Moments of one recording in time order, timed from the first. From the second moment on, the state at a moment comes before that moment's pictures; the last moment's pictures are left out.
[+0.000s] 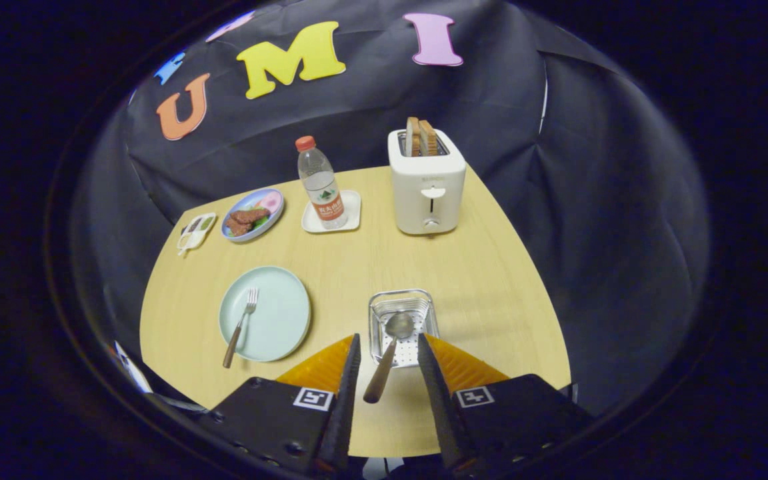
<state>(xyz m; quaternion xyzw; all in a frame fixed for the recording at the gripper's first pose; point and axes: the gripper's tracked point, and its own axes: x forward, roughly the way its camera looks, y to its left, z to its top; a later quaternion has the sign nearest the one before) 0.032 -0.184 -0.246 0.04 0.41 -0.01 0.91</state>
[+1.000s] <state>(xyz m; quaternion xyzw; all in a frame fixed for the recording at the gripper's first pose) 0.049 -0.004 -0.280 0.03 0.42 0.05 0.91</state>
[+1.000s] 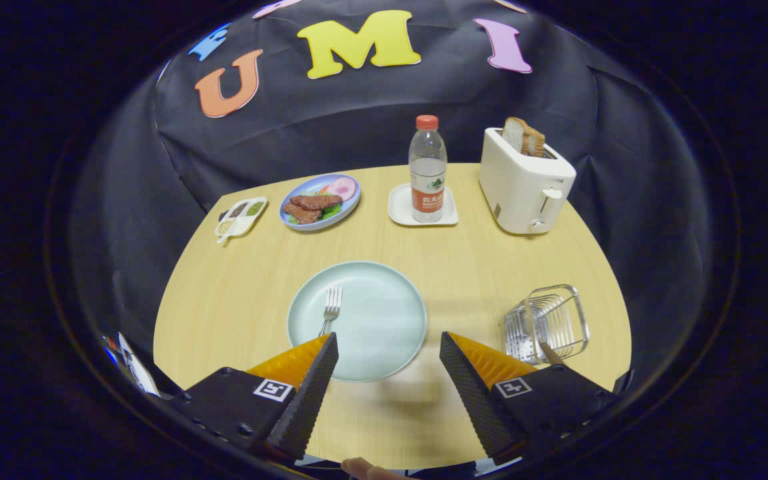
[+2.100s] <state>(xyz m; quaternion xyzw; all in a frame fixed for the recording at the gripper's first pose) 0.070 0.098 -0.390 0.05 0.42 0.00 0.90</state>
